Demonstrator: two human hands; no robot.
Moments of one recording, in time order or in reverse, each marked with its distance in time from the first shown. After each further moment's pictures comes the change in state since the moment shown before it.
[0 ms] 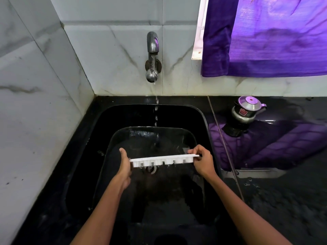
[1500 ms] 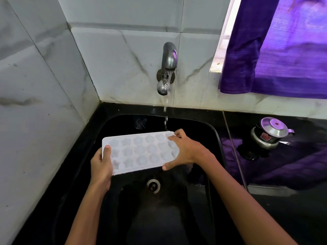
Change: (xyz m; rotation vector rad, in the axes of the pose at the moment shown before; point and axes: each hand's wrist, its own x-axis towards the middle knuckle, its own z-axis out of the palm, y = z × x) left_hand -0.006 0.078 -0.026 -0.100 0.348 0.515; right_hand 0.087 -0.138 0.038 -0.890 -0.704 -0.260
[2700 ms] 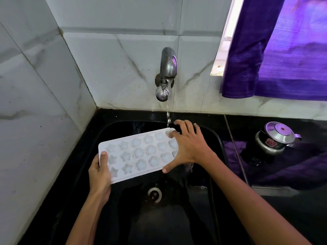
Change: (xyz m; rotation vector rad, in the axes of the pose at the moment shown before) left_hand 0.012 0.003 0.007 -0.087 0.002 0.000; right_hand 0.021 0.003 -0.018 -0.329 0.253 -0.032
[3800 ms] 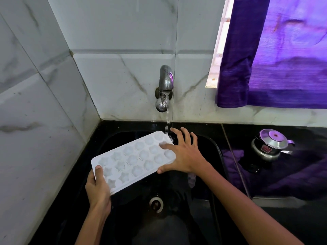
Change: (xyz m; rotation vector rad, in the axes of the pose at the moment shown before) left_hand -0.013 0.002 -0.008 -0.067 0.160 -0.006; right_hand -0.004 -0.012 0.007 0.125 0.072 0.014
